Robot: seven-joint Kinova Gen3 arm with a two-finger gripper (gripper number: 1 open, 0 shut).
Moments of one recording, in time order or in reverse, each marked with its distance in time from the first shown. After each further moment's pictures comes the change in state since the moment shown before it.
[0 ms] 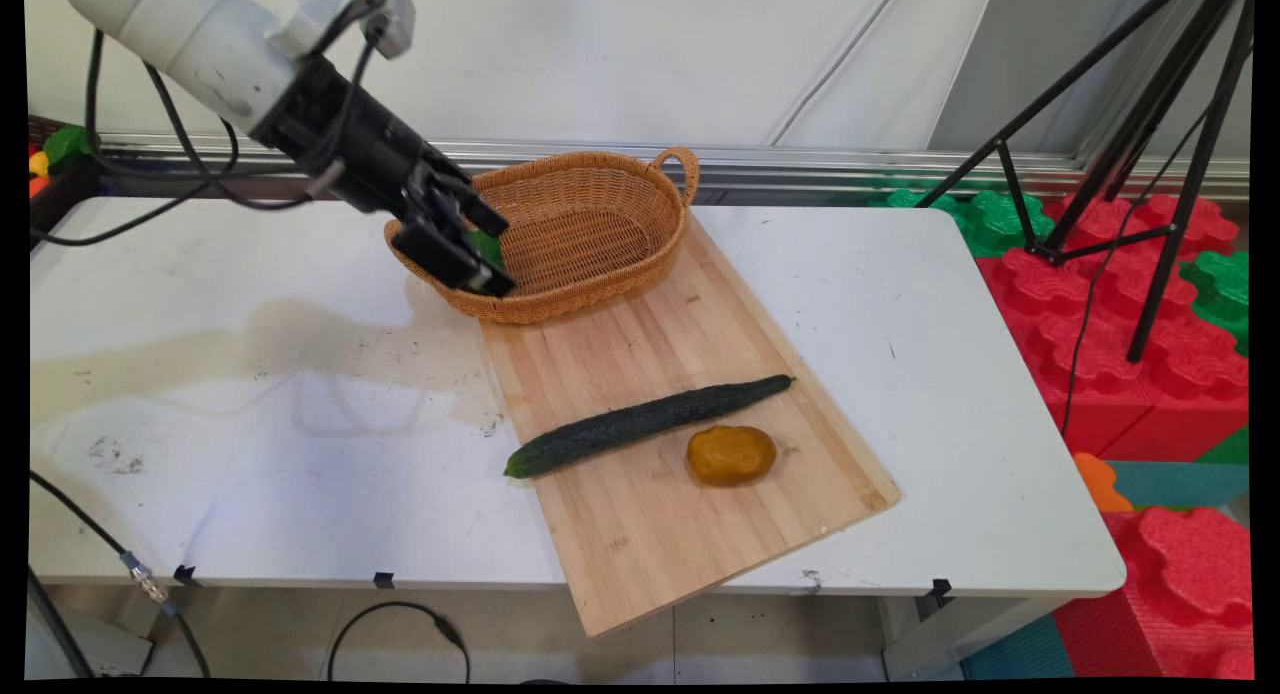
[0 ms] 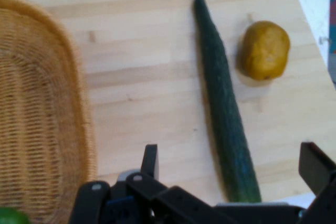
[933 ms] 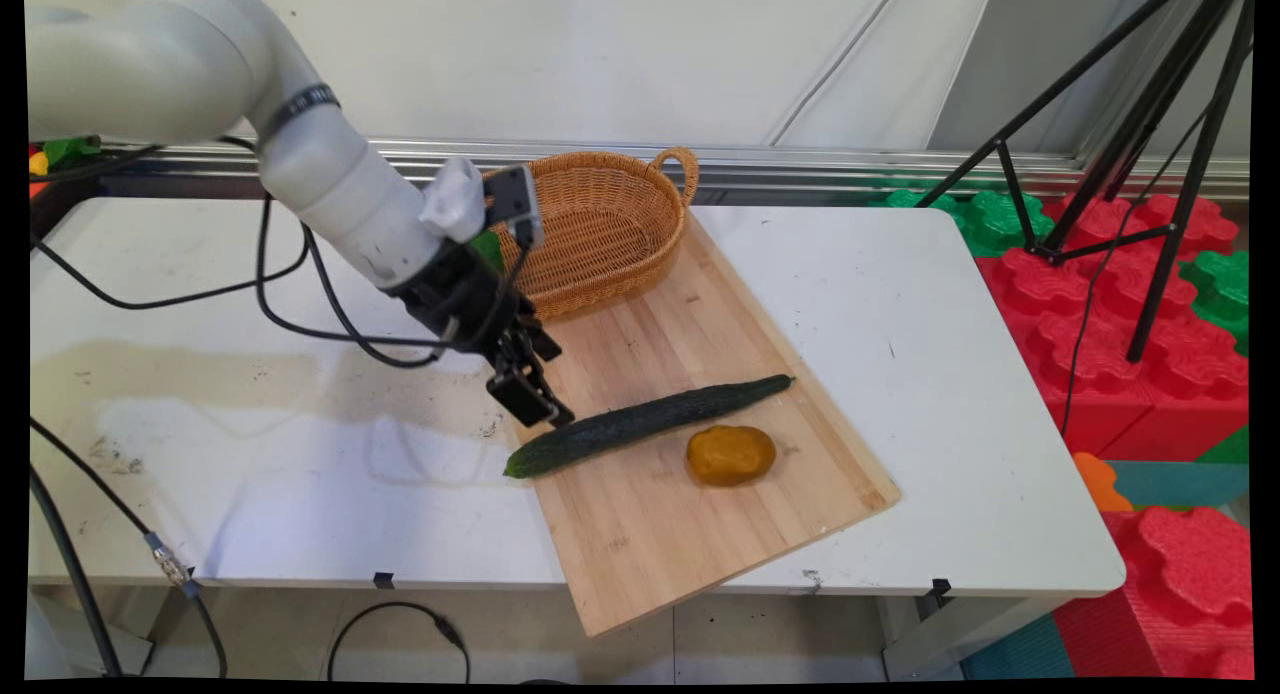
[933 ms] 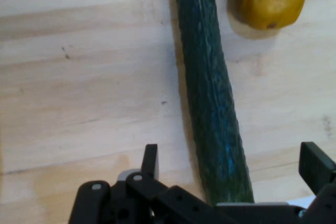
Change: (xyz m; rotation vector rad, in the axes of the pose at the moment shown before) arm -0.012 0.041 0.126 0.000 -0.168 -0.015
